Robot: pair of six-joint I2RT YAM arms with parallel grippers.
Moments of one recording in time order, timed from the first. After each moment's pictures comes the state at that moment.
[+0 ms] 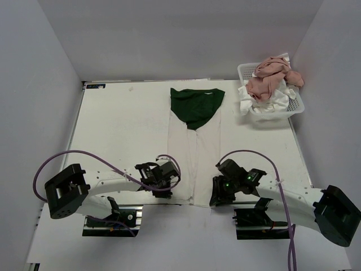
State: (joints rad) left arm -1.12 1.34 0.63 -0.53 -0.10 -1.08; right arm 0.90 0.99 0.35 -0.48 -0.34 0.83
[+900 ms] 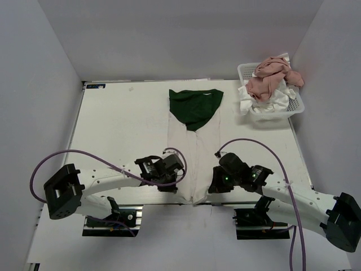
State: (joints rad) left arm -1.12 1.32 0.74 -0.59 -0.04 -1.00; right arm 0.92 0.90 0.45 -0.52 -0.19 0.76
